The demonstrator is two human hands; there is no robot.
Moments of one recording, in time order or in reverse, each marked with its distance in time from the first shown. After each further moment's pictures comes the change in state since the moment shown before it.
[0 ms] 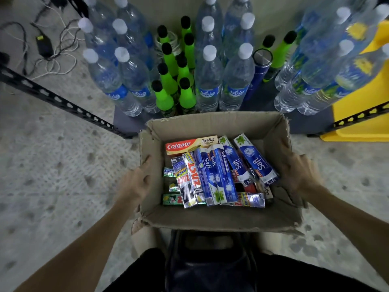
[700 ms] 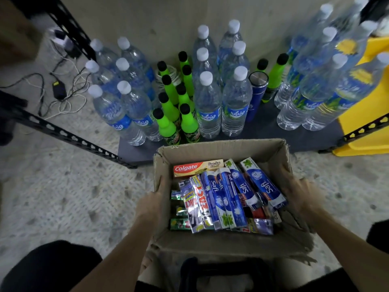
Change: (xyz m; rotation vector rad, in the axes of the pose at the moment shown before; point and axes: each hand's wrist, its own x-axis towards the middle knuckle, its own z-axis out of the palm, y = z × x) left_hand 0.039 0.023 0.038 0.336 -0.083 0.023; right_hand 0.017 -0.002 0.065 0.075 0.029 -0.008
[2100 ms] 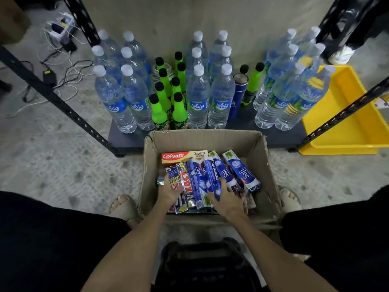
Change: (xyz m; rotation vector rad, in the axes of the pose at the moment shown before) left_hand -0.004 0.063 0.077 -1.084 -0.073 -0.113; right_hand -0.089 -0.125 0.059 0.315 -0.190 0.025
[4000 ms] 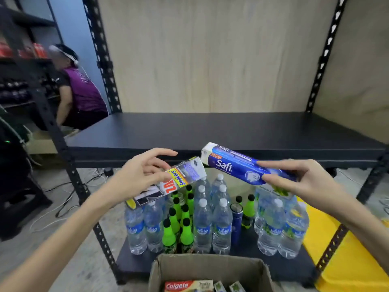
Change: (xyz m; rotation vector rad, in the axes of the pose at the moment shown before) left_hand -0.214 0.342 -0.273 0.069 0.138 1.042; right_hand -0.147 -0.077 -0.443 0.365 0.531 -0.923
